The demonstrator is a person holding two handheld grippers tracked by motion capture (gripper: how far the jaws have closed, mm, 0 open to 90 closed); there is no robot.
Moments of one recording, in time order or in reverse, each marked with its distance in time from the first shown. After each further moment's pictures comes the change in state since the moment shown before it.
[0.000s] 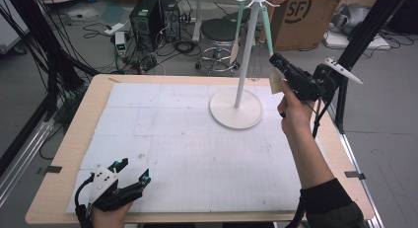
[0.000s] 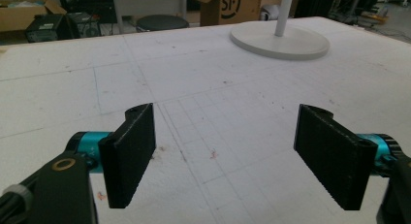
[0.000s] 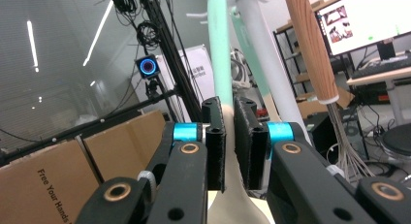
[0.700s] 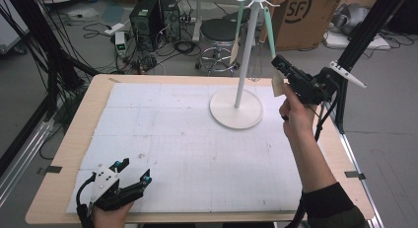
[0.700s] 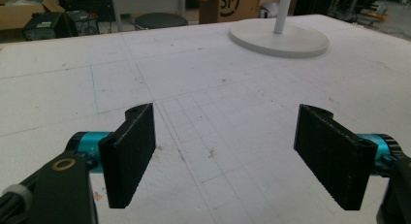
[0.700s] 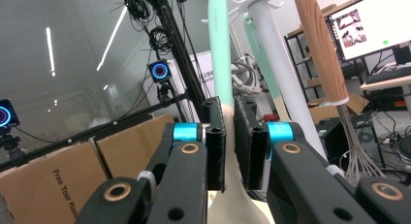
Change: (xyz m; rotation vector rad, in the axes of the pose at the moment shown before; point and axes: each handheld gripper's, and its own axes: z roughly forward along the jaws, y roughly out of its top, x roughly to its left) left arm -0.001 0.000 0.002 0.006 -0.002 0.002; right arm 0.001 -0.001 -0.010 -0.025 0.050 0.003
